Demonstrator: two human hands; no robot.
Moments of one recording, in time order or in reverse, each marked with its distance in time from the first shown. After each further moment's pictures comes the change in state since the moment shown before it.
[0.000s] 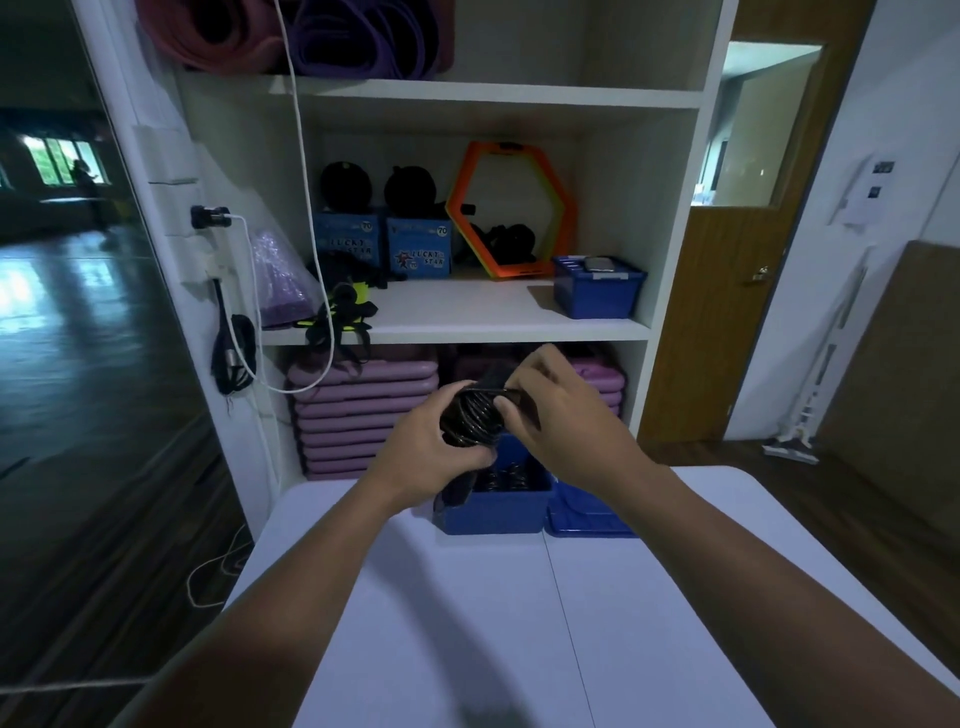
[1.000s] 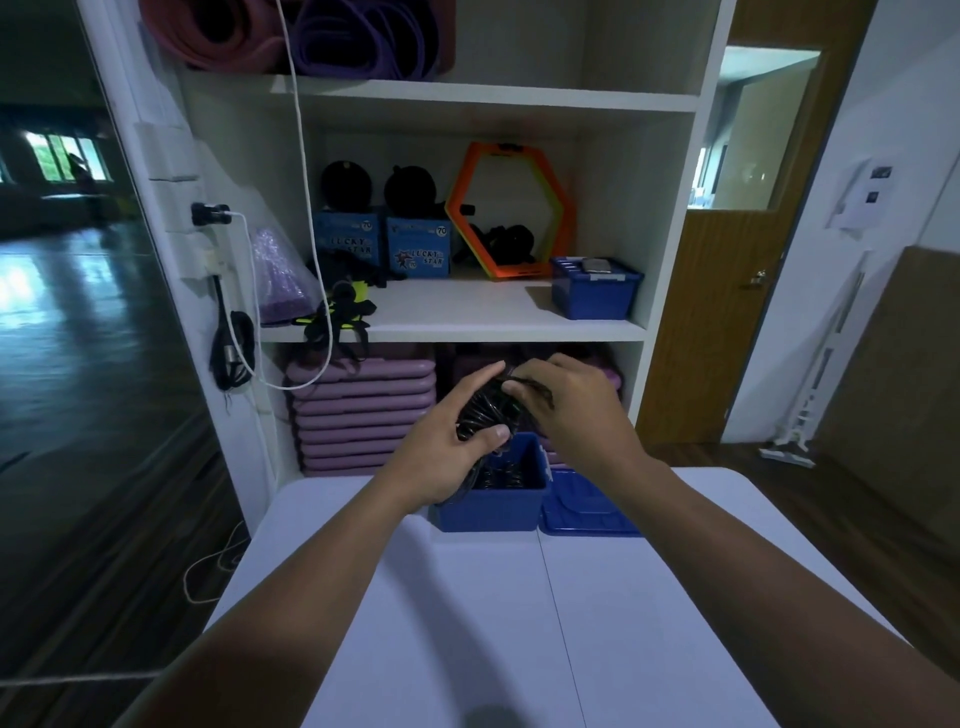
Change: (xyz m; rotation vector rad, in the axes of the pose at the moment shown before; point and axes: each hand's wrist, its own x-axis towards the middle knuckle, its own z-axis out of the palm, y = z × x) left_hand -0.007 0.018 0.016 0.054 -0.084 0.020; right_hand -0.001 0.015 -0.006 0.015 0.109 0.046
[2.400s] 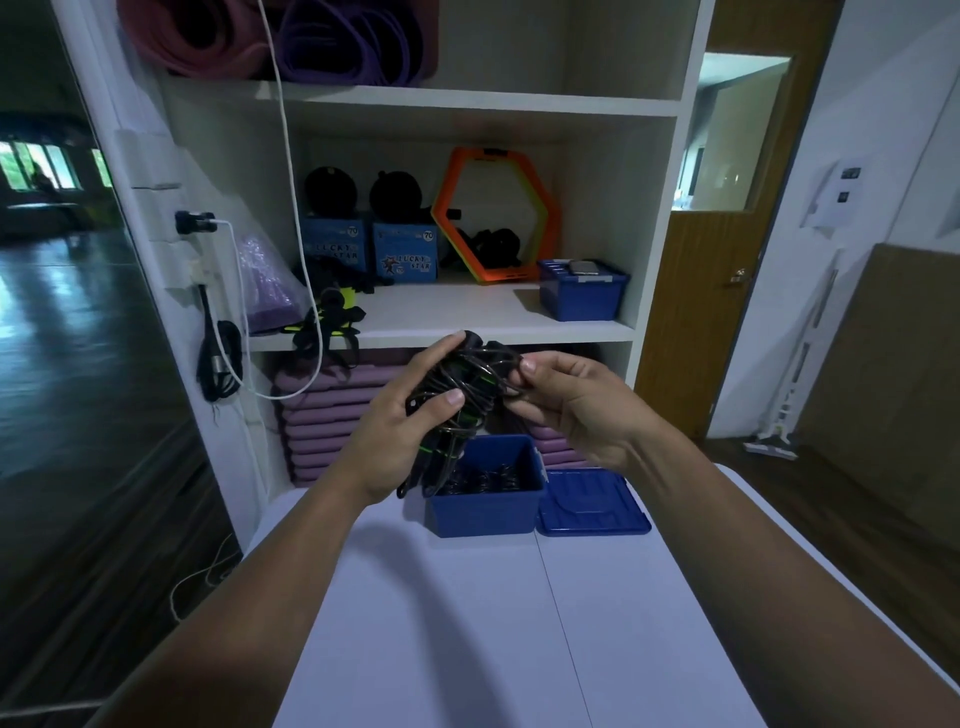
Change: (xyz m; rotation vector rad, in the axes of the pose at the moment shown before) left_hand -0.007 0.002 -0.042 -0.293 0.081 0.159; right_hand 0.012 -0.022 -0.027 1.468 -0.231 0.819
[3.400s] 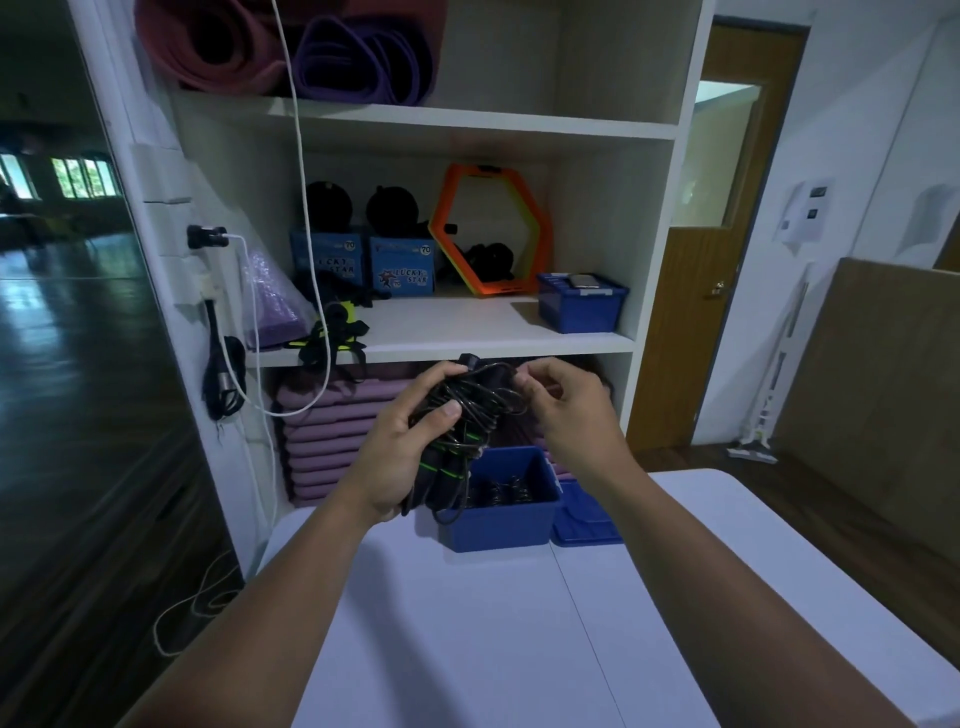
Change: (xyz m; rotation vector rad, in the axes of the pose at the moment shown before) left_hand -0.006 -0.021 -0.050 -0.339 -0.014 -0.093; right_hand 0.016 0.042 0.065 -0.859 0.401 -0.446
